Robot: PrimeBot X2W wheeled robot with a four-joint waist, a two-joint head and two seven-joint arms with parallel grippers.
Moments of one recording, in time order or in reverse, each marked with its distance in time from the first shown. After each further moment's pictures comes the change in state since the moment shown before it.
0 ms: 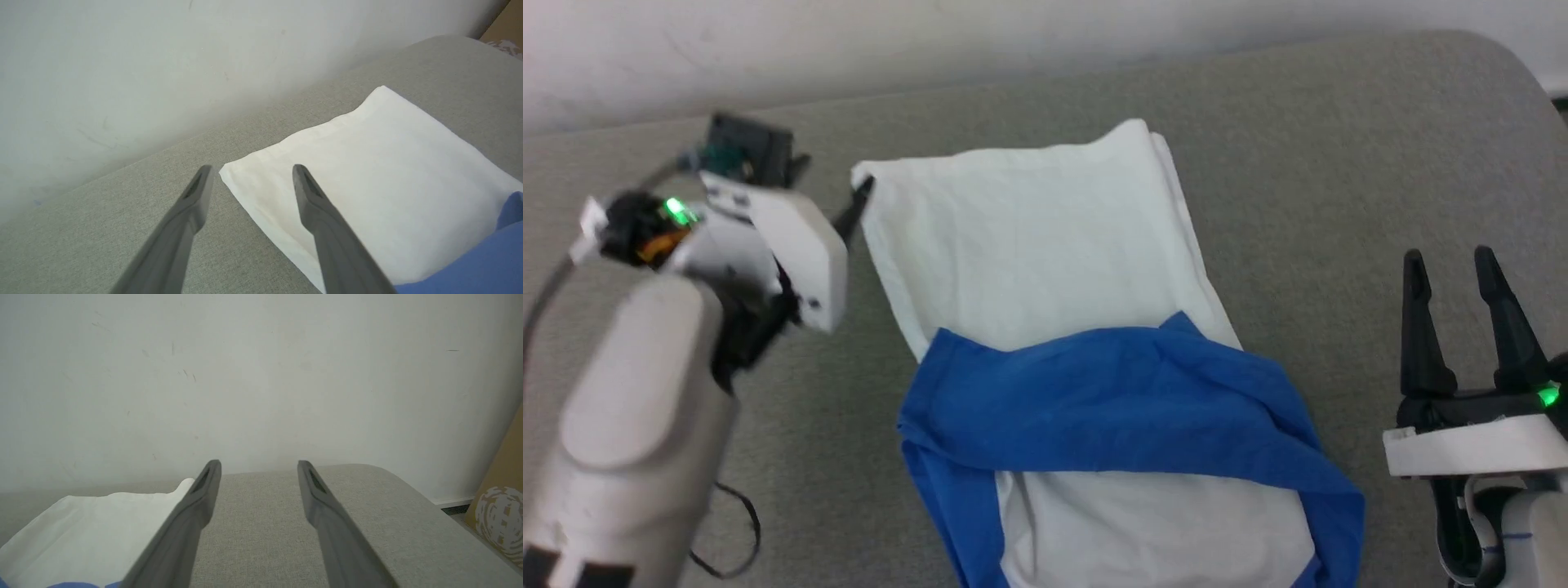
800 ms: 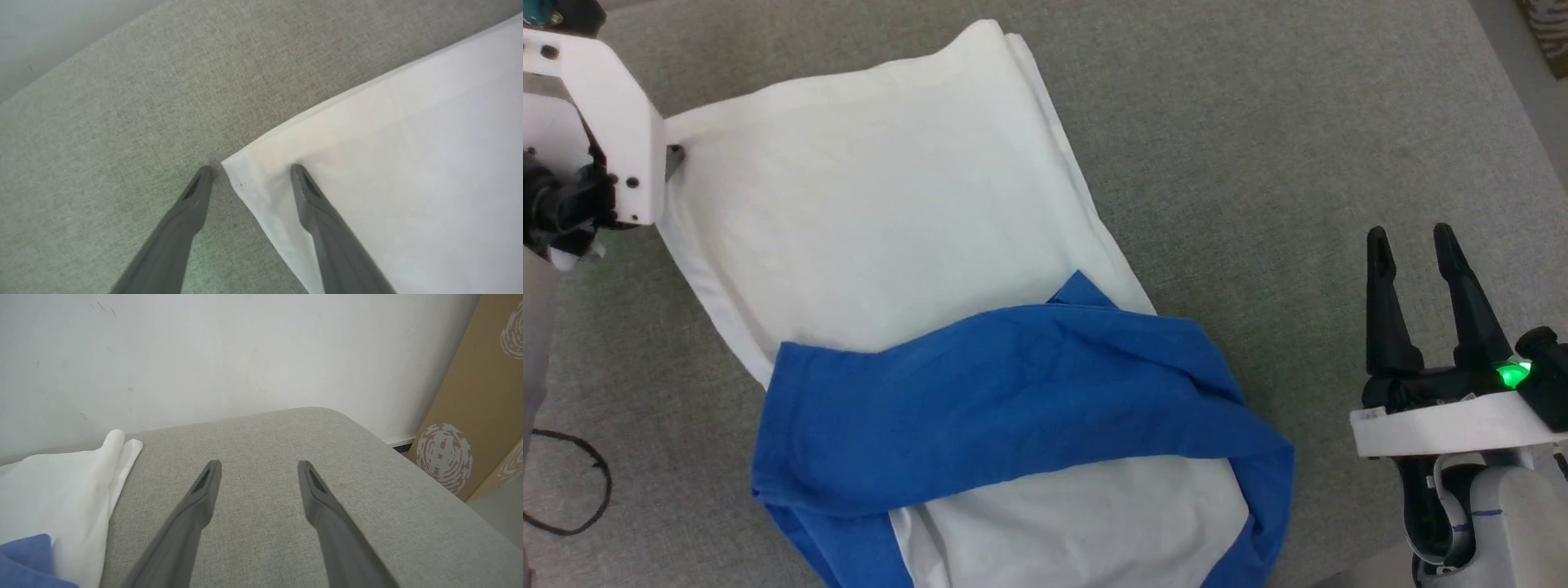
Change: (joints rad) left arm -0.351 0.207 -0.059 0.288 -0.131 0.027 0.527; right arm -0.066 0.030 0.054 0.041 0.062 0.000 -0.007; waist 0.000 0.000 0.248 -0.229
